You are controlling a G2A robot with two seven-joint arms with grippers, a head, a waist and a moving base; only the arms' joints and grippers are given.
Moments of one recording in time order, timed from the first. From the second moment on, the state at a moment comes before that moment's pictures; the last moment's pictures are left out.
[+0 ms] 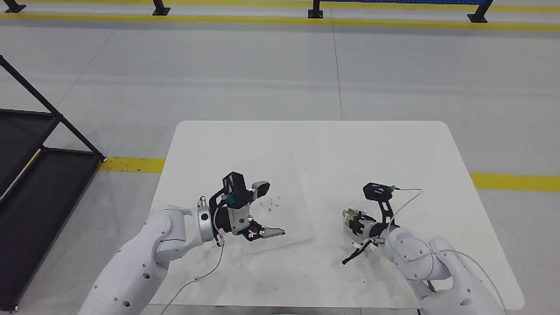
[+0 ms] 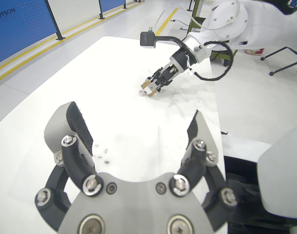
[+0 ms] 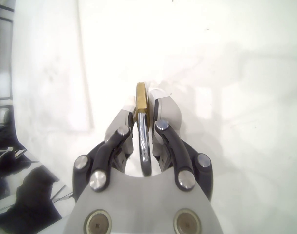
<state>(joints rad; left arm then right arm) 1.61 -1.00 -1.32 -1.80 1.07 -0.85 -0.08 -1.54 -1.06 1.13 -1.80 -0.62 0.28 0.72</state>
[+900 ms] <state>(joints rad) 1.61 -1.00 -1.32 -1.80 1.07 -0.85 -0.08 -1.68 -1.05 1.23 -1.98 -0.65 0.10 0.34</state>
